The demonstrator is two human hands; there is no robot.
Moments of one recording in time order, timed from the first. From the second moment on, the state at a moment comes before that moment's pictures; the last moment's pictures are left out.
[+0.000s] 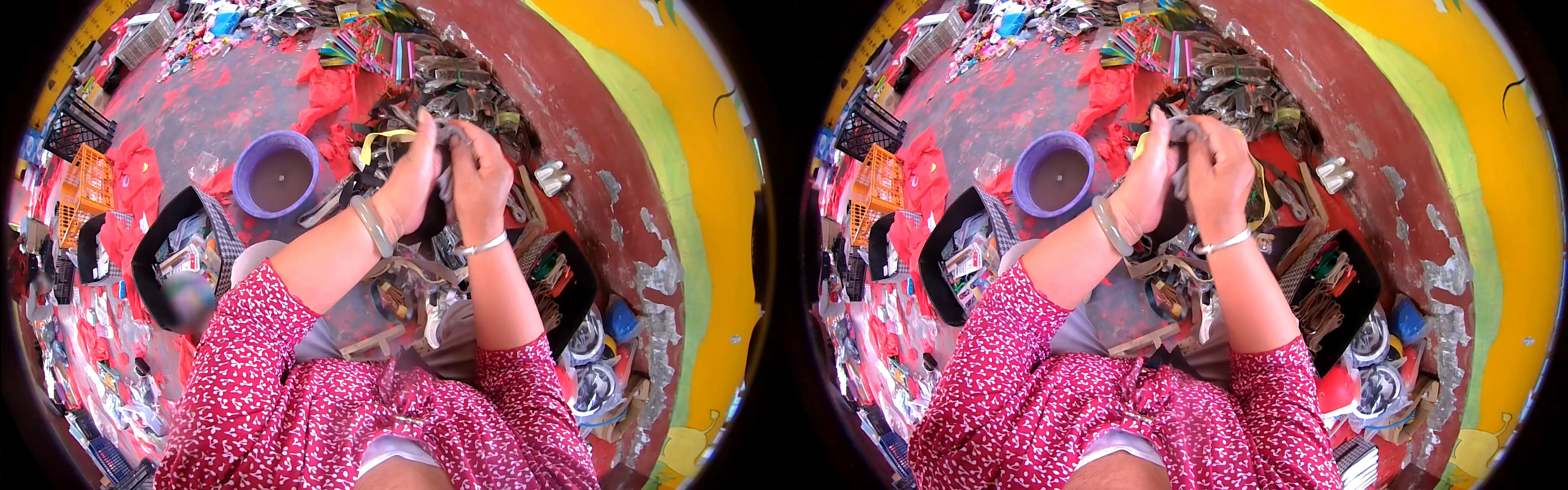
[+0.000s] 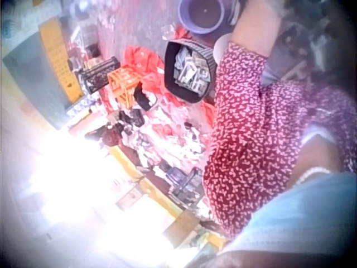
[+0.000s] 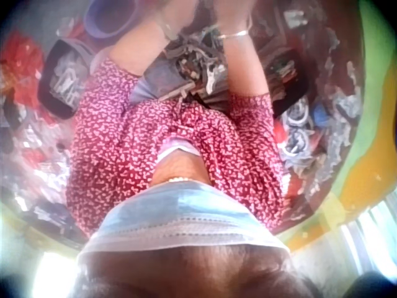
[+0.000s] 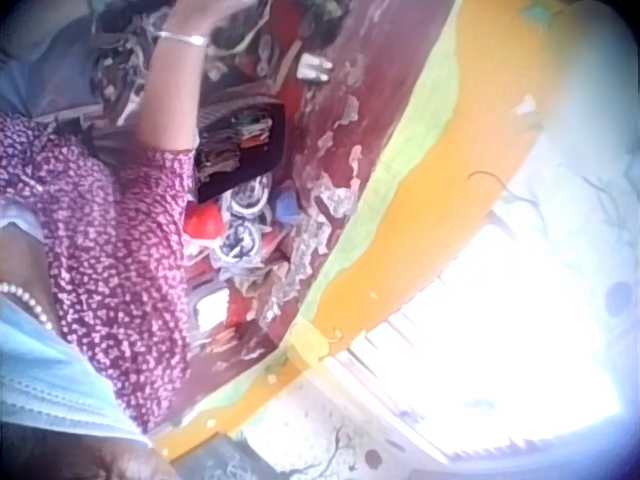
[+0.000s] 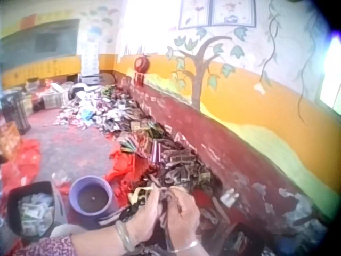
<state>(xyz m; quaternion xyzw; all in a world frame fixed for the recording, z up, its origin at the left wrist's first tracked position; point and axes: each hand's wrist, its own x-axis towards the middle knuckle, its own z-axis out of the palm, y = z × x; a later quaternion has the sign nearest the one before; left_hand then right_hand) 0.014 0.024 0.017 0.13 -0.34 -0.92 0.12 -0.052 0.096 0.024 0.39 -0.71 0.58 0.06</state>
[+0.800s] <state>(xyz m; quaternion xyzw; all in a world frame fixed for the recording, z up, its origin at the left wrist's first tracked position) 0.009 -0.022 0.019 0.04 -0.22 -0.95 0.24 -0.005 0.095 0.014 0.53 -0.63 0.55 0.14</state>
